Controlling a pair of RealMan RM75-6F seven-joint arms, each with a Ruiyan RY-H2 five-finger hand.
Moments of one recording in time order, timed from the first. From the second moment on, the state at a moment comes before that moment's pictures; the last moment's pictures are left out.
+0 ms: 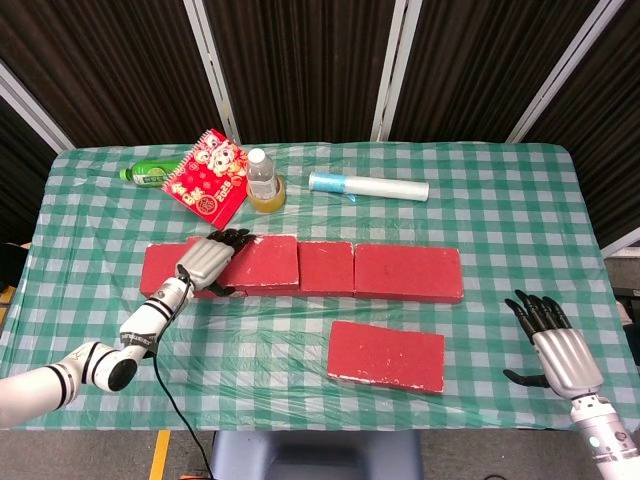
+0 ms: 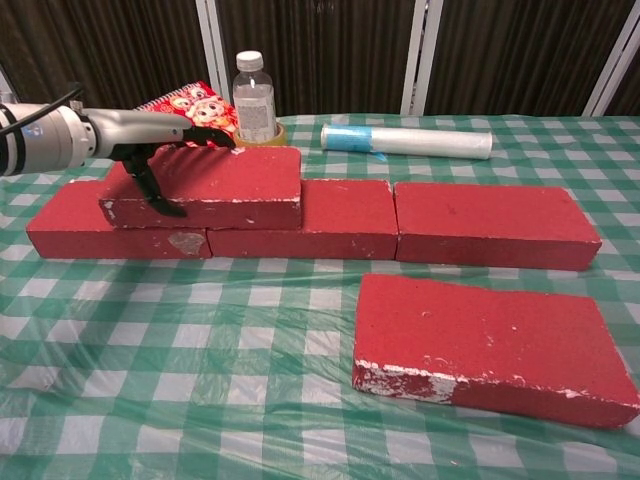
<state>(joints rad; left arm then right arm) -0.94 -1.40 -0.14 -1.34 1.09 0.66 0.13 0.15 -1.10 -0.03 -1.59 -1.57 1.33 -0.02</state>
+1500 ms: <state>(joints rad) -0.32 -1.30 0.10 -1.38 1.40 1.44 0.03 0.34 -1.21 -0.02 -1.76 -1.53 1.03 -0.02</state>
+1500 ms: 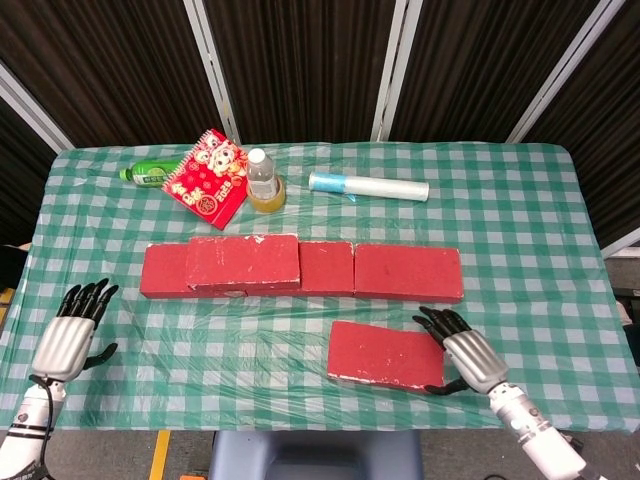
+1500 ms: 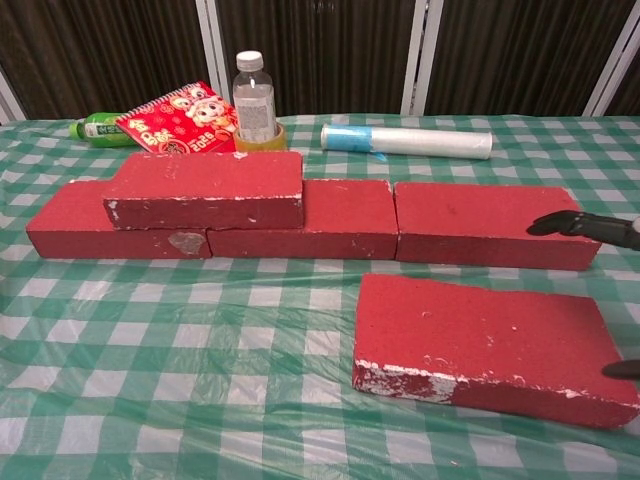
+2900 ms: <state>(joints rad) -0.26 -1.32 0.02 -1.33 1.44 1.34 0.06 0.56 -1.30 0.08 -1.87 -1.16 0.98 -0.51</state>
